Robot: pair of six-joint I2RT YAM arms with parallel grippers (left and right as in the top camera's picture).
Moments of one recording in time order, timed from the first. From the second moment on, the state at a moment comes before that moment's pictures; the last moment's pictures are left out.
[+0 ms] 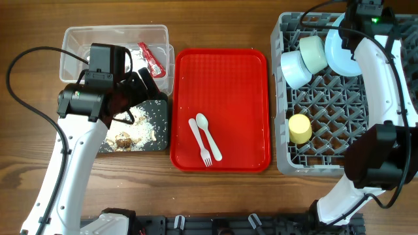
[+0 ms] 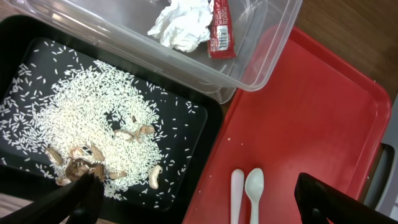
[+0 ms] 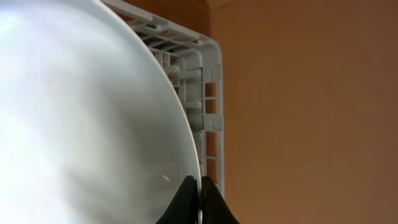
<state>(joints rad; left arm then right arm) -0.14 1.36 1.28 -1.00 -0.03 -0.60 -0.08 1.91 1.78 -0.73 0.79 -0.53</state>
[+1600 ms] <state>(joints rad) -0.14 1.36 1.28 -1.00 -0.03 -0.60 -0.06 1.77 1.78 -0.75 0.54 -0.28</state>
